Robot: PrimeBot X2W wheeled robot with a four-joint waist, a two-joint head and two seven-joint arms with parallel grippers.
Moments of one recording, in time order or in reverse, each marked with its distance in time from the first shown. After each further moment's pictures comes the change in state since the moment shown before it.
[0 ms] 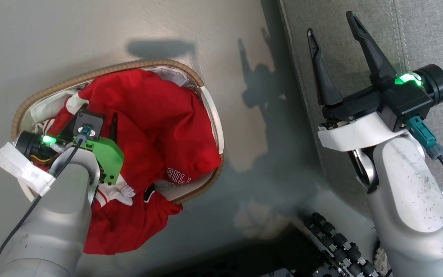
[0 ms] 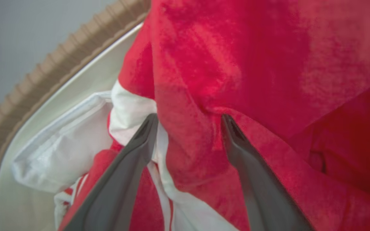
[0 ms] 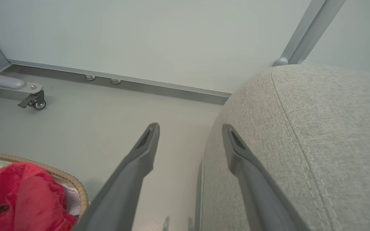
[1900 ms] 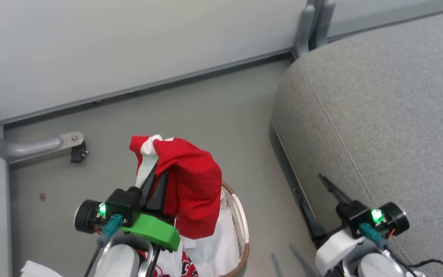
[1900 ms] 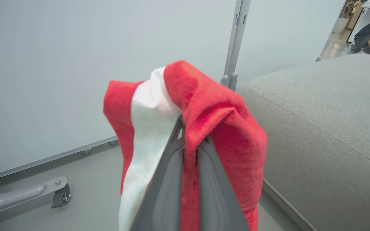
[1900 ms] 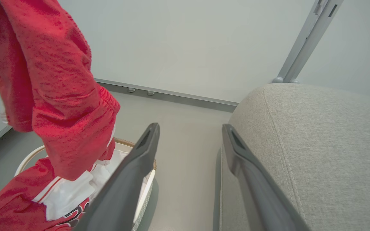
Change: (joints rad) left arm 0.618 -0.115 0.053 -0.832 -0.157 -0.058 0.000; right arm 0.414 -0.028 0.072 0.232 -0.016 0.000 -0.002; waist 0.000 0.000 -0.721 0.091
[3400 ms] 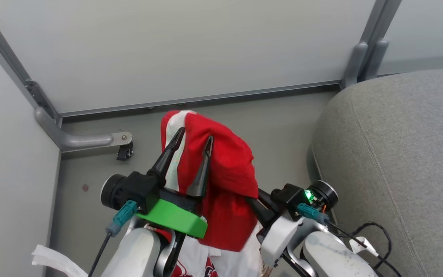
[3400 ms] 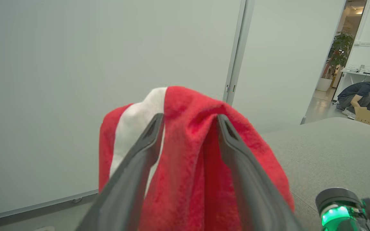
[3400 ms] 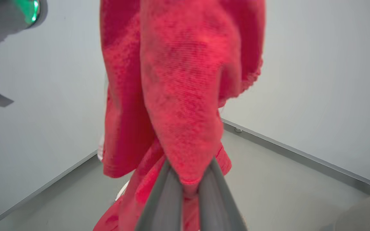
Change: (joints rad) left arm -0.070 -0.003 -0.147 -0.146 -0.163 -0.001 0.000; right arm -0.262 0.030 0.418 0.194 0.255 0.000 -0.001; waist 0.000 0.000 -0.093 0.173
